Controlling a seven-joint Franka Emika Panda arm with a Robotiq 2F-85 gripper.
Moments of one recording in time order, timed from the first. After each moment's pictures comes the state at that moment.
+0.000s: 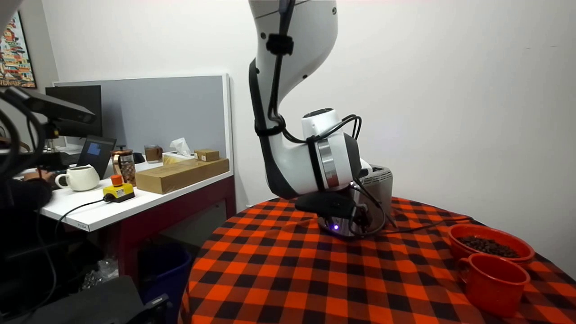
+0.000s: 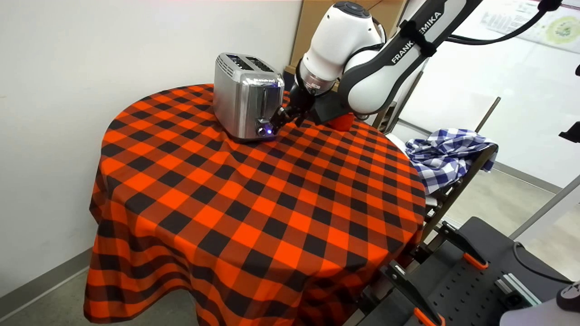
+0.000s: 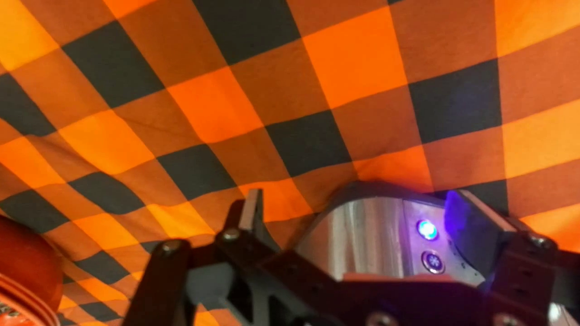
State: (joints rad) arm -0.28 0.63 0.19 -2.05 -0.95 3.01 0.59
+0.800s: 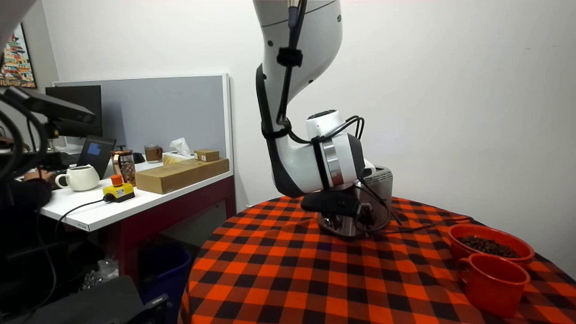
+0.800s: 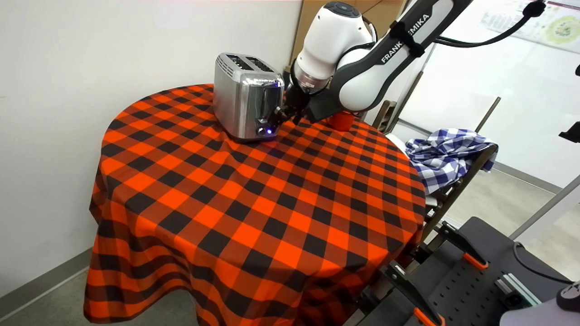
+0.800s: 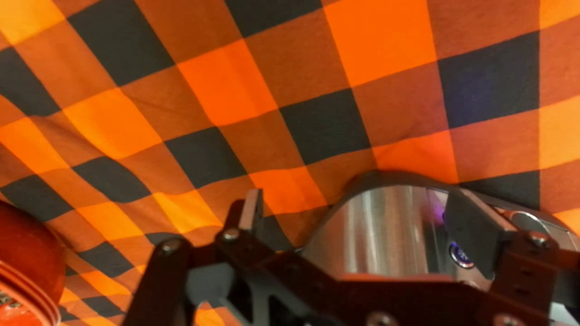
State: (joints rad) arm -0.28 0.67 0.20 -1.98 -0.95 2.95 0.58
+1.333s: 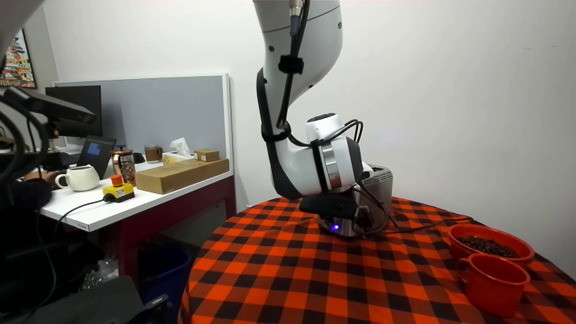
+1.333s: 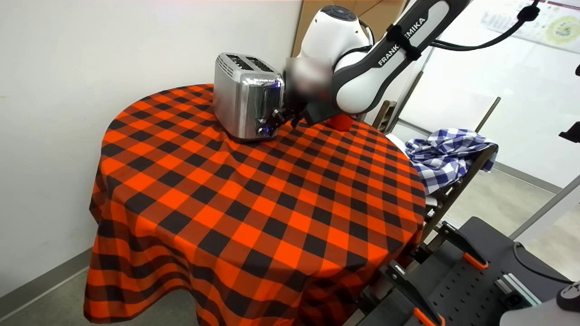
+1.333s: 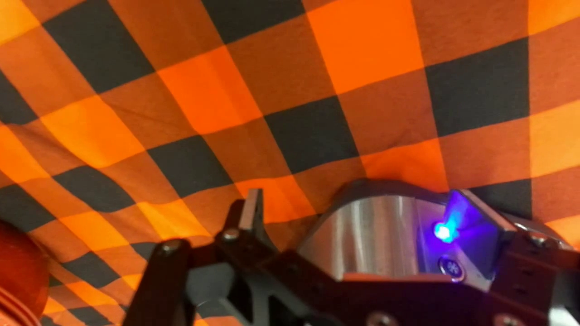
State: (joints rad) arm -0.28 0.69 0.21 -1.97 -0.95 2.95 0.58
